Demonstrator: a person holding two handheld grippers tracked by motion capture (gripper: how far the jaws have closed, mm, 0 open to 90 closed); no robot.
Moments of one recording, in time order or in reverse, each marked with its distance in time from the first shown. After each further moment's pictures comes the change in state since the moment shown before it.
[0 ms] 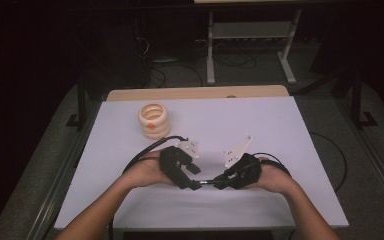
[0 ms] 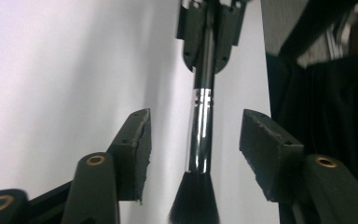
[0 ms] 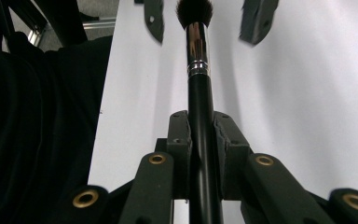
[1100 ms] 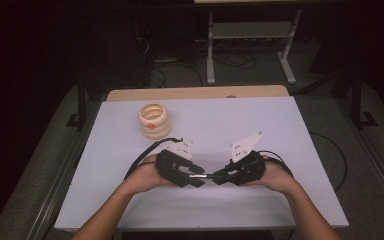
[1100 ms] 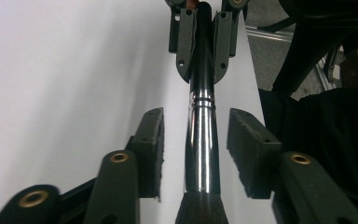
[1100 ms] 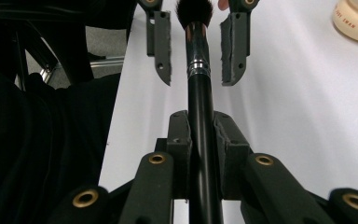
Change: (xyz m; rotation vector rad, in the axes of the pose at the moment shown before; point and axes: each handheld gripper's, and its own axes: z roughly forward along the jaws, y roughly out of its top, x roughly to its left) left arm -0.004 -0.011 0.005 -0.162 -0.015 0.044; right arm -0.001 -0.001 -0.012 -0.152 0.016 0.031
